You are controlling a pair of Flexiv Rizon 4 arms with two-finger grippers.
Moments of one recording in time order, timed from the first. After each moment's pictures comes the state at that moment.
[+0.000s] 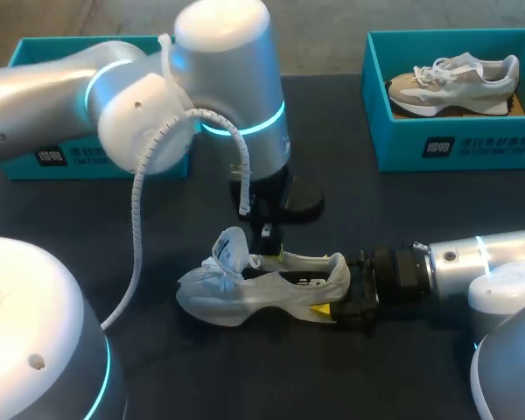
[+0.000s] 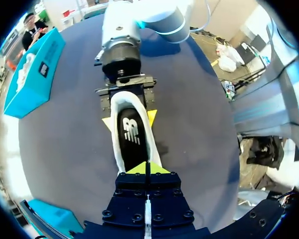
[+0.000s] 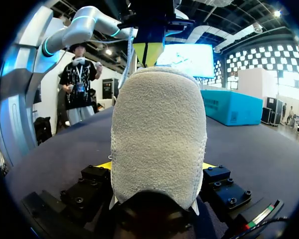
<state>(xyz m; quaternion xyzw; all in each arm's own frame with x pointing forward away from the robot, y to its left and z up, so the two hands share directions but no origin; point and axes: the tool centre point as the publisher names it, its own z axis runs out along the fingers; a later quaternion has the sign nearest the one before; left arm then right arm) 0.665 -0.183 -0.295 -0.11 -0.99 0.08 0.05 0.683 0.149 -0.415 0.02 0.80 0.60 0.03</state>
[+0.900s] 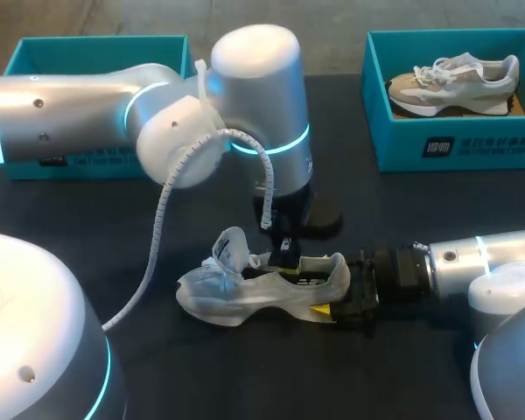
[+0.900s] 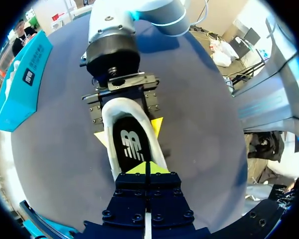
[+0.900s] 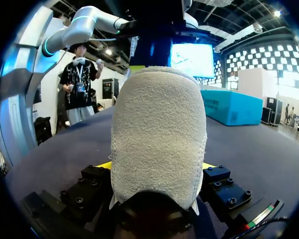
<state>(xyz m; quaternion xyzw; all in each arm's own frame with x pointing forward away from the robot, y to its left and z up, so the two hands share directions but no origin) 0.672 -0.212 -0.338 -0.14 -0.98 0.08 0.06 0.683 0.149 -0.415 0.02 0.80 0.60 0.03</state>
